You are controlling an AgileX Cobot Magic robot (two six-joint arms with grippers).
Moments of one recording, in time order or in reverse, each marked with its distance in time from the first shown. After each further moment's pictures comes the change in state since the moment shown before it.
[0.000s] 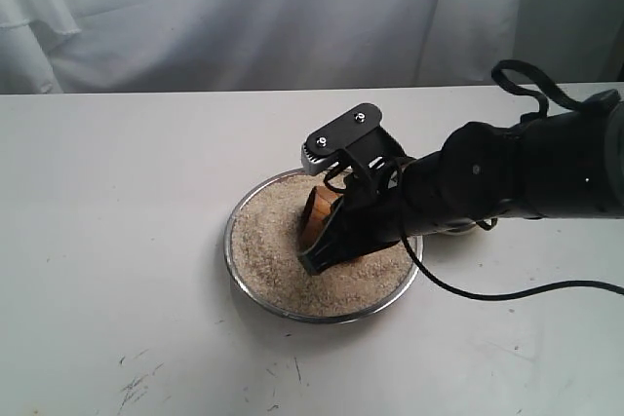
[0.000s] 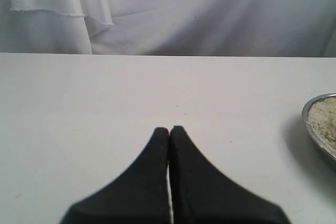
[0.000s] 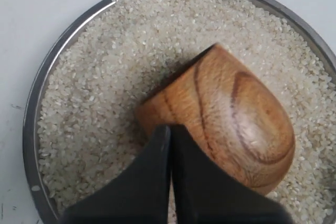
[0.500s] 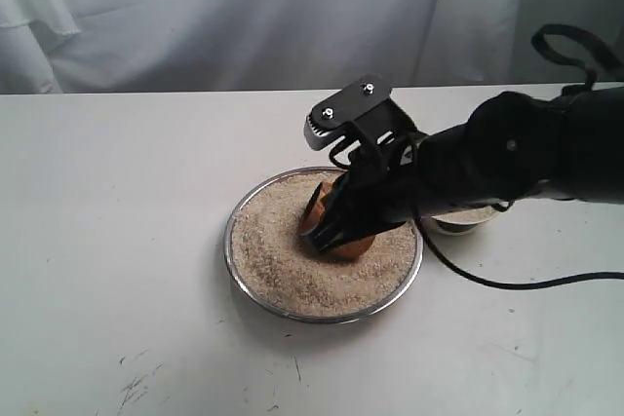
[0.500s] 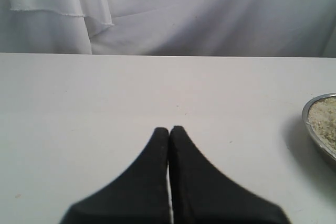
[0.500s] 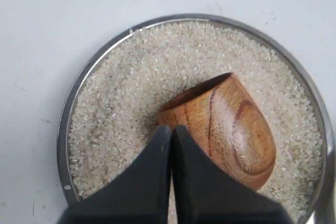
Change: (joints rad) left arm 0.000 0.000 0.000 0.000 0.000 0.000; right arm 0.004 -0.112 0.000 -0.001 0.050 -0.004
